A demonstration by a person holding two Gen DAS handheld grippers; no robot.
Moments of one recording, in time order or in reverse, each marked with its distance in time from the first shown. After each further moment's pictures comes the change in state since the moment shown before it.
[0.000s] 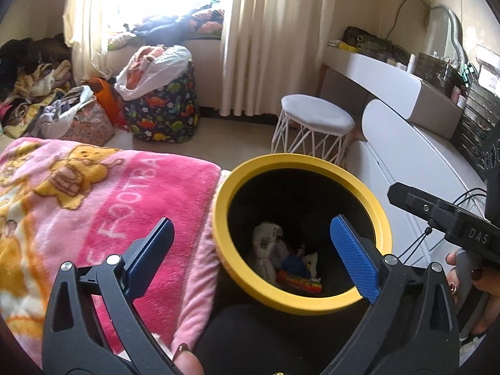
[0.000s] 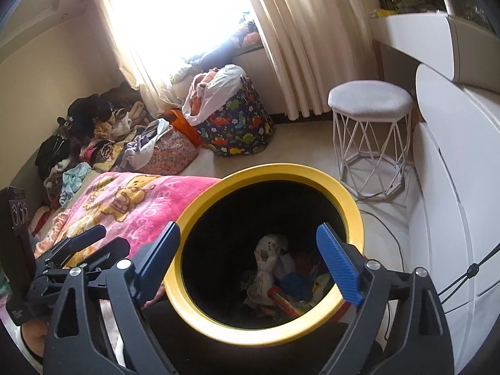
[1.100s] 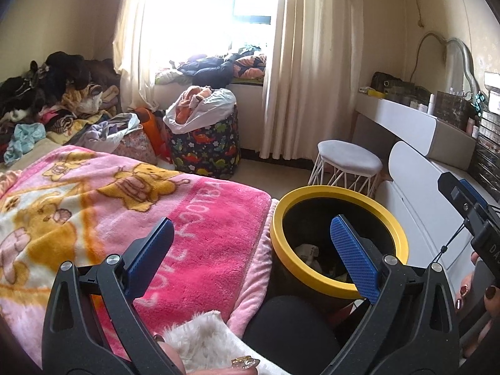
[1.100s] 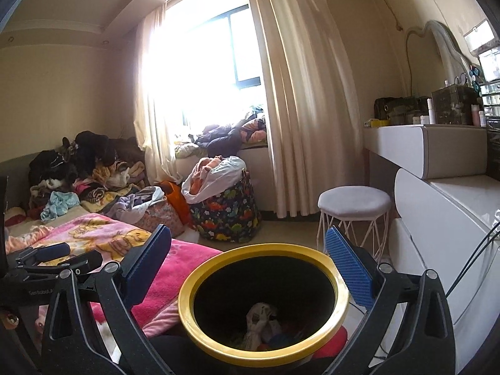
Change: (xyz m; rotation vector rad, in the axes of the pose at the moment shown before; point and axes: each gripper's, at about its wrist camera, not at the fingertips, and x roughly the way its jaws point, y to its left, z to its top) left arm -0.082 0.031 -0.037 -0.064 -0.226 0.157; right arm -0.070 0.052 -0.049 -0.187 -0.475 -0.098
